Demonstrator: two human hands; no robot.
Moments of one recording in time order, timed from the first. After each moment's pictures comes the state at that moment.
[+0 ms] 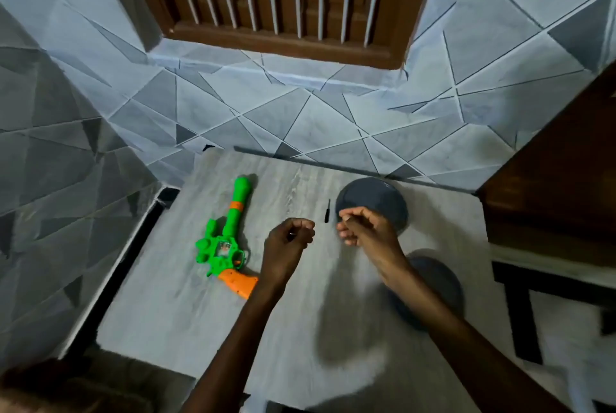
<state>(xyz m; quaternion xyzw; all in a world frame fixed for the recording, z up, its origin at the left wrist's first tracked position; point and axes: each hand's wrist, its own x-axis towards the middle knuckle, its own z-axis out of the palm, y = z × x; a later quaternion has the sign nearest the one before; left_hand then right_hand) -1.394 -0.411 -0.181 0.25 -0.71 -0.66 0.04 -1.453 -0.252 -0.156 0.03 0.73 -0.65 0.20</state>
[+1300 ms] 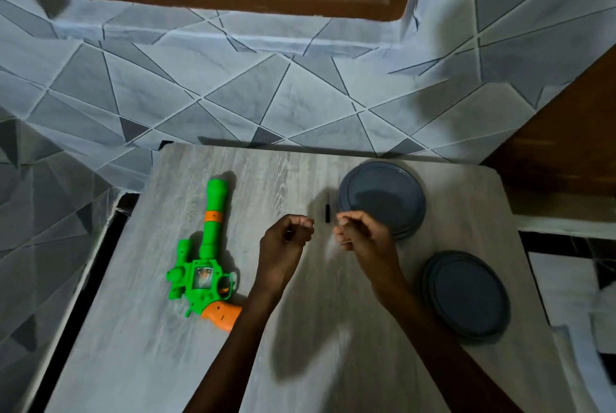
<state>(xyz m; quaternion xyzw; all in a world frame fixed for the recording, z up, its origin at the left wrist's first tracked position) -1.459 -0.454 -0.266 0.21 -0.73 -0.65 -0.01 -1.476 -0.303 -0.247 0.11 0.72 -0.67 0.13</state>
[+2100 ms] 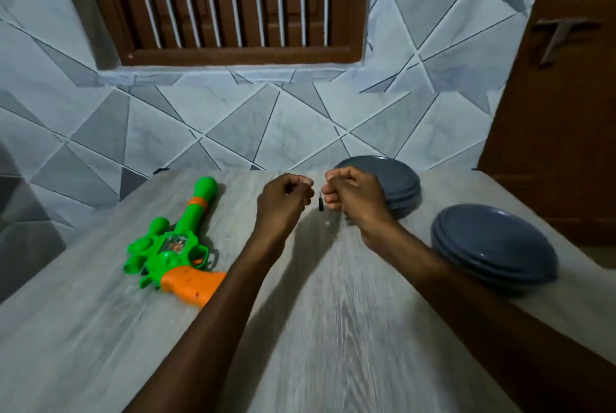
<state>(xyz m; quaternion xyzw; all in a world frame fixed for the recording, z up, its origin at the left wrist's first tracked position) -1.417 -0.432 -0.351 0.03 -0.75 -0.63 0.19 -1.439 -0.305 -0.341 -0.04 0.73 -0.67 -0.08</state>
